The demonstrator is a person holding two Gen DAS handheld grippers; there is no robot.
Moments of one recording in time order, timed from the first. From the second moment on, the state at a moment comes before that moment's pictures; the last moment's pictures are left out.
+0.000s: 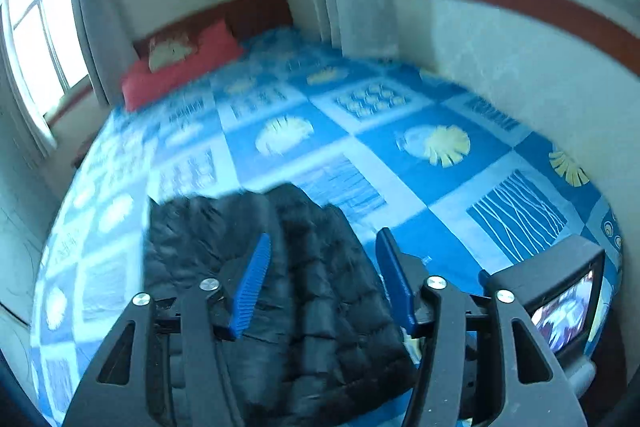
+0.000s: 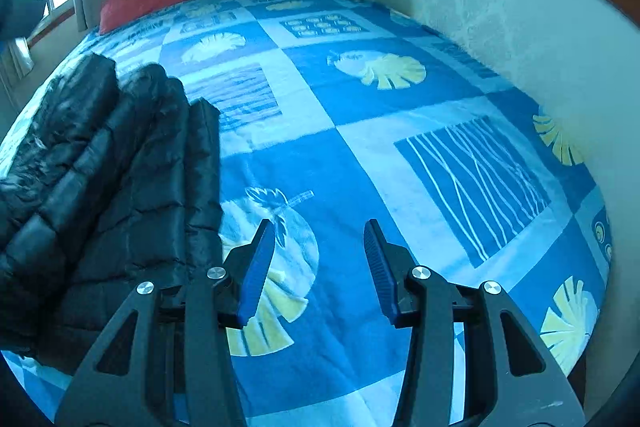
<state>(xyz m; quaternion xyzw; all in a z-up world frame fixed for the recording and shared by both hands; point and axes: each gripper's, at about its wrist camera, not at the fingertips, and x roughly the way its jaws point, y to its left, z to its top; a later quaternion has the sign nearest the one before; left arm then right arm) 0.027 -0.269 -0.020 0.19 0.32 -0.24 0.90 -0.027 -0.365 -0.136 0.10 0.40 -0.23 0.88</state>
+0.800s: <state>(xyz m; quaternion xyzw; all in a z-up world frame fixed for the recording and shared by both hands) 0.126 -0.036 -0.134 0.09 0.42 -0.08 0.90 0.058 -0.259 -0.117 0.15 0.44 -0.06 0.88</state>
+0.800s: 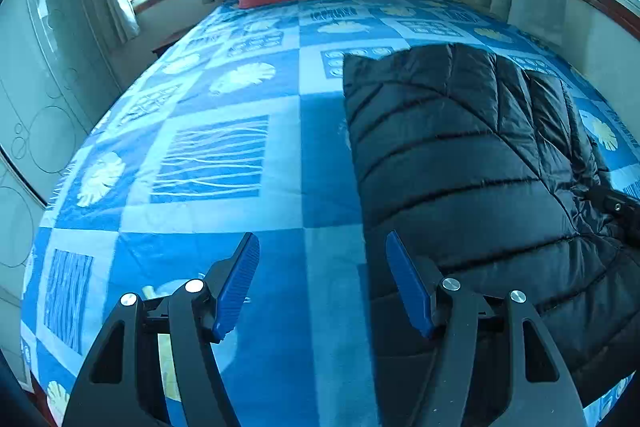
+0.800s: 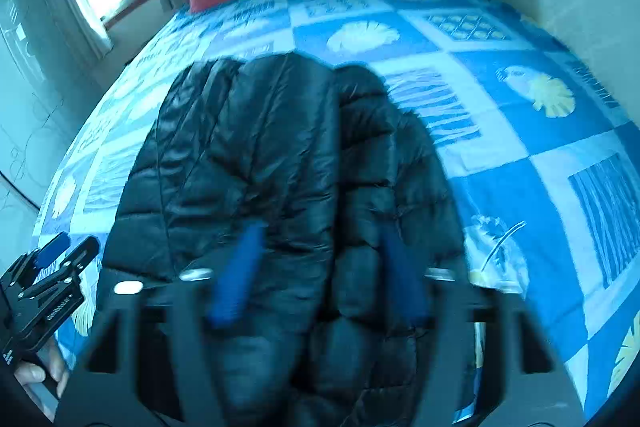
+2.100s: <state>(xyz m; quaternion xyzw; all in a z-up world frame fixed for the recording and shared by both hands) 0.085 -0.073 -0.132 0.05 0.41 -0.15 0.90 -0.009 -0.278 -0.076 0.06 0.39 -0.09 0.92</state>
